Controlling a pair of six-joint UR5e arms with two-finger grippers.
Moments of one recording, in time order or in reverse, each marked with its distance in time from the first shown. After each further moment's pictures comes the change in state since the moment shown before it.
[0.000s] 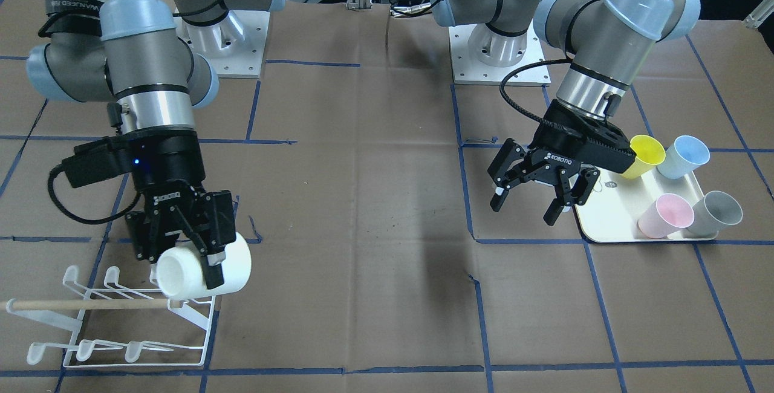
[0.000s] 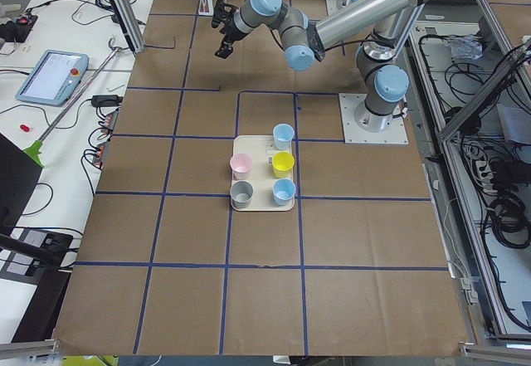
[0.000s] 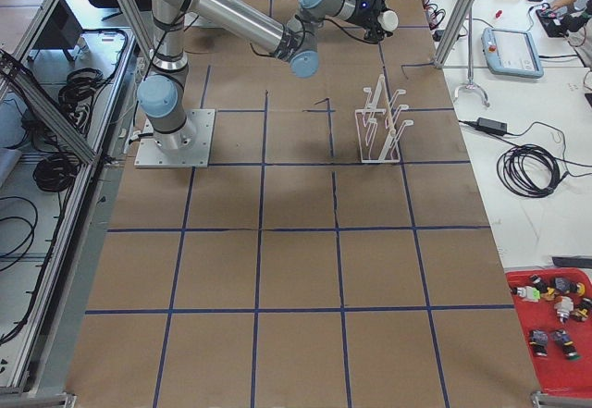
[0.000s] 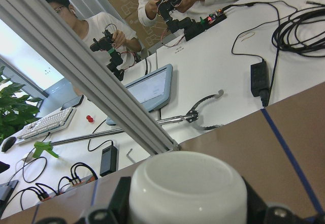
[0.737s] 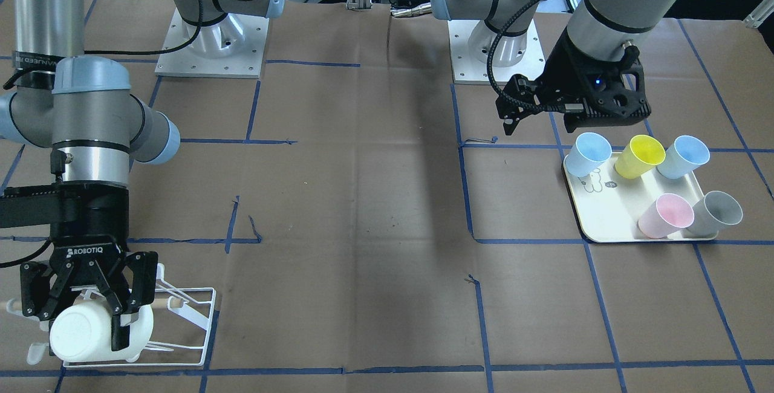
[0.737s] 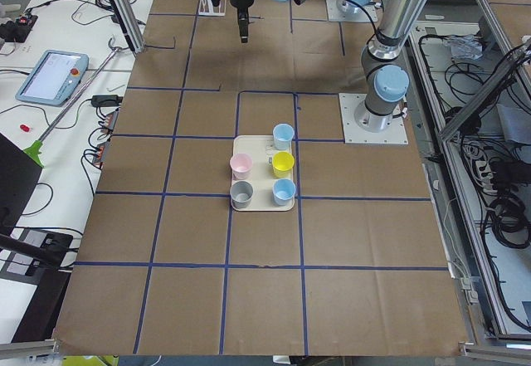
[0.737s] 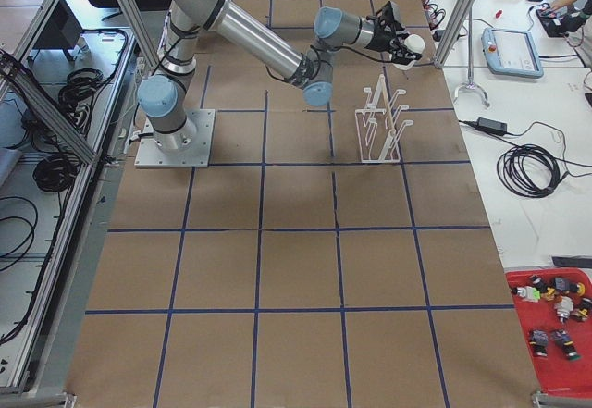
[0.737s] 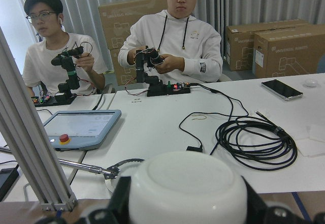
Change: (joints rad) left arm -0.120 0.016 0.426 -0.913 0.297 -0.140; right arm -0.104 0.170 -0.056 -0.264 -0.005 -0.325
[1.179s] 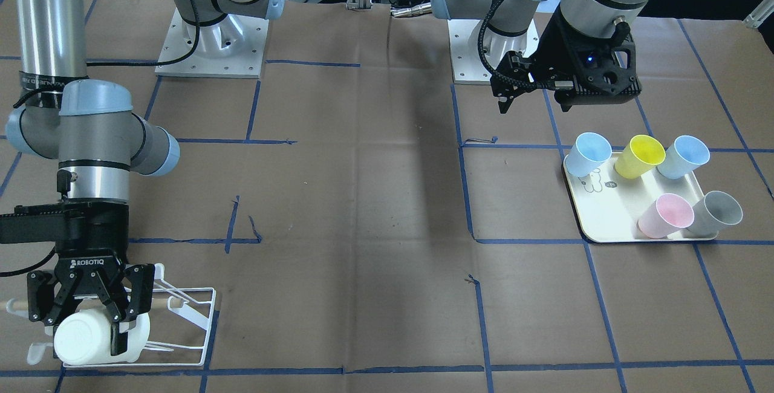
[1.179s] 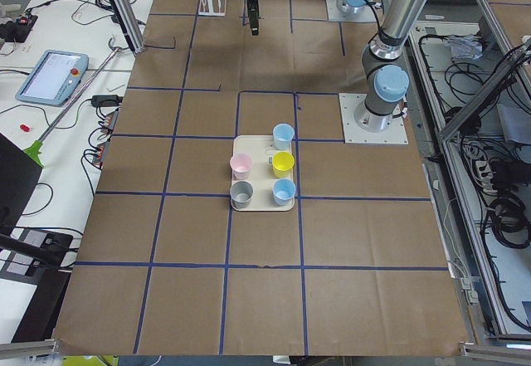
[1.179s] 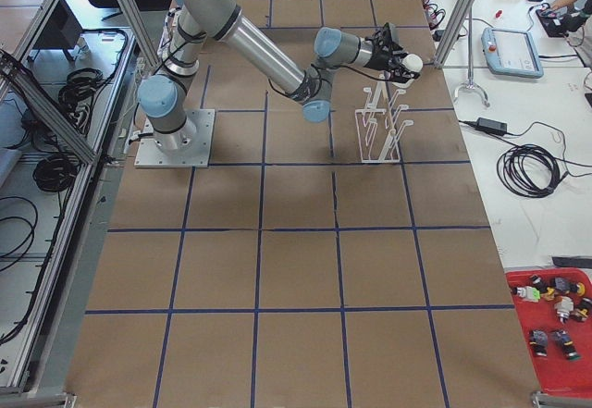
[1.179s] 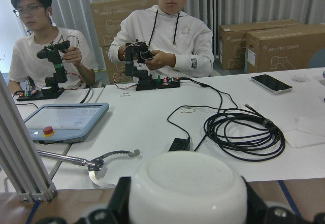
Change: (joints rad) left arm -0.010 0.027 -0.006 -0.053 0.007 0.010; right arm -0.030 0.047 0.046 -0.061 0.002 -0.010
